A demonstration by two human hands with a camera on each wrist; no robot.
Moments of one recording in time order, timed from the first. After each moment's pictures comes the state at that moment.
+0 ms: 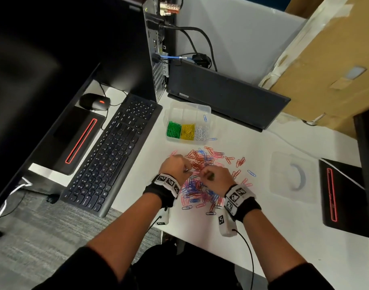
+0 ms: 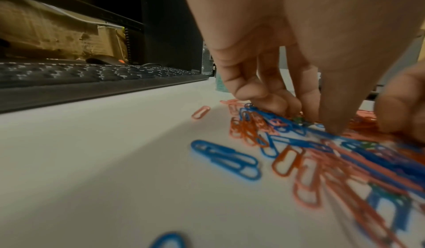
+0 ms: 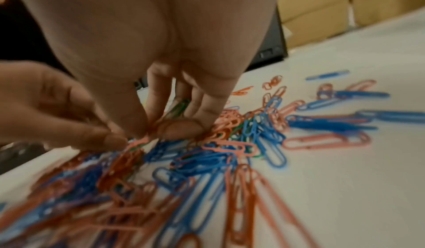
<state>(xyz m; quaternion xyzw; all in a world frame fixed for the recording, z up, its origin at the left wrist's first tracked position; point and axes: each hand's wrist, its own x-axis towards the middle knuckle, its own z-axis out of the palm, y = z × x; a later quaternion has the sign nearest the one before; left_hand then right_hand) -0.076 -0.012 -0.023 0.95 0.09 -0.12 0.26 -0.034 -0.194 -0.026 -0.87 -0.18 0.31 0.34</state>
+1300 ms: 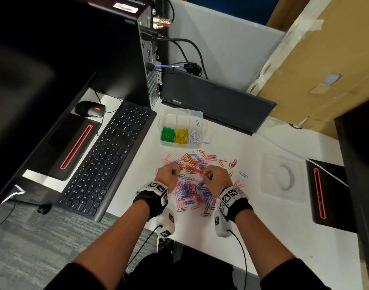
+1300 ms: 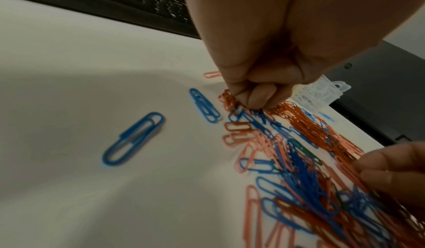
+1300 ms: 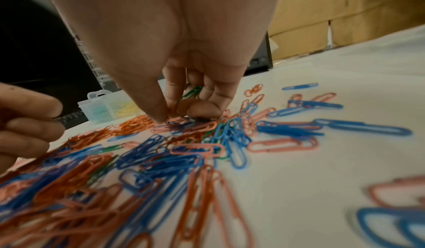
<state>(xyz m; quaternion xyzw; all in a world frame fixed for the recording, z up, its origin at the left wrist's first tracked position) -0.096 -0.017 -0.027 0.83 0.22 -0.11 0.50 -0.032 -0.202 -0.030 -0.92 -0.13 0.21 0.31</state>
